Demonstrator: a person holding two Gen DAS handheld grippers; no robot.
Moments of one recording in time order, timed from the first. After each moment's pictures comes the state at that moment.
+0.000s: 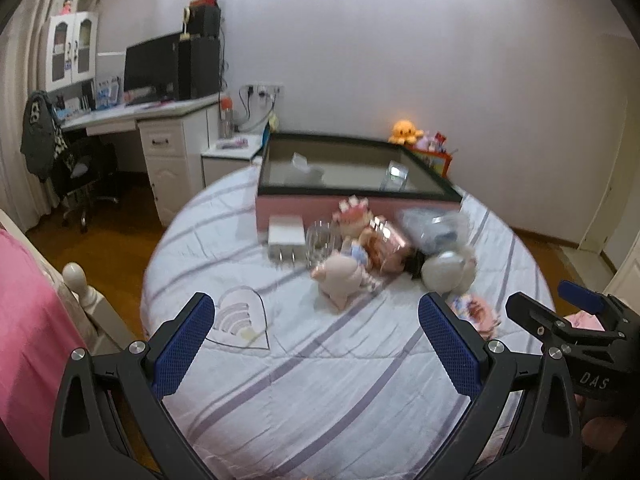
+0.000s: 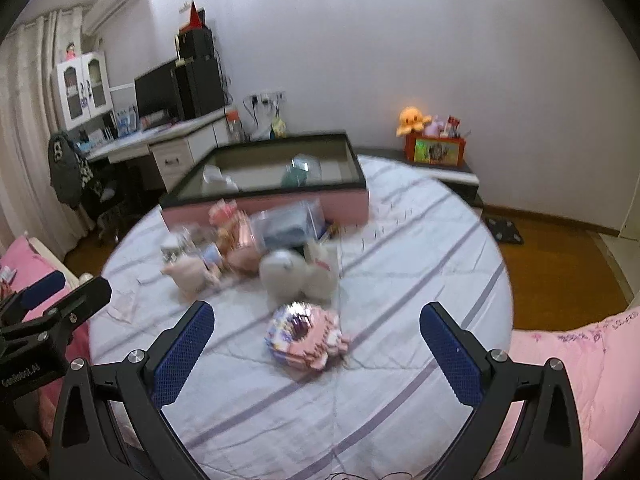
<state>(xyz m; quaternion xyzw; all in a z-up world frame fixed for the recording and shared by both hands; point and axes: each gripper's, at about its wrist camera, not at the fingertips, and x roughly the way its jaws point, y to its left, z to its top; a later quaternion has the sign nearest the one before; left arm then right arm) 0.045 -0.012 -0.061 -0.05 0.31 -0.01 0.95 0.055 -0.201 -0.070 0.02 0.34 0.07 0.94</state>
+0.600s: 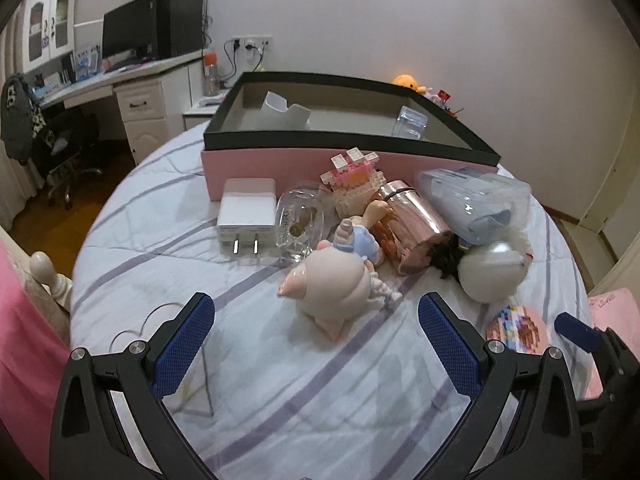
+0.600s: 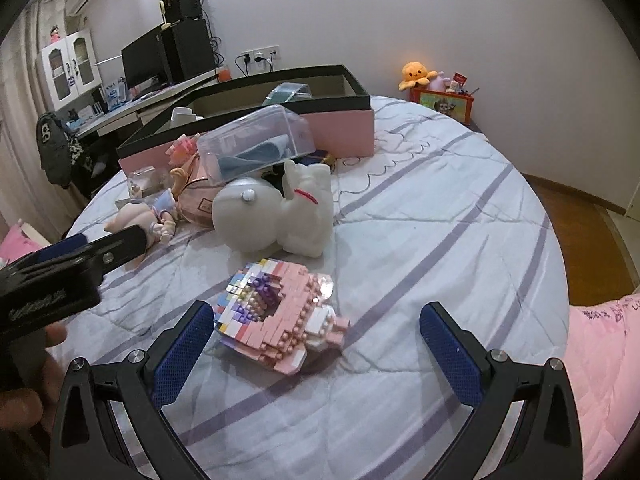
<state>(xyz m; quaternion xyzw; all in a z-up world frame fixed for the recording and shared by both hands) 0.132 -0.027 -0.111 -0.05 0.39 -0.03 0.92 0.094 -0.200 -0.131 0.02 0.39 0.08 0.92</state>
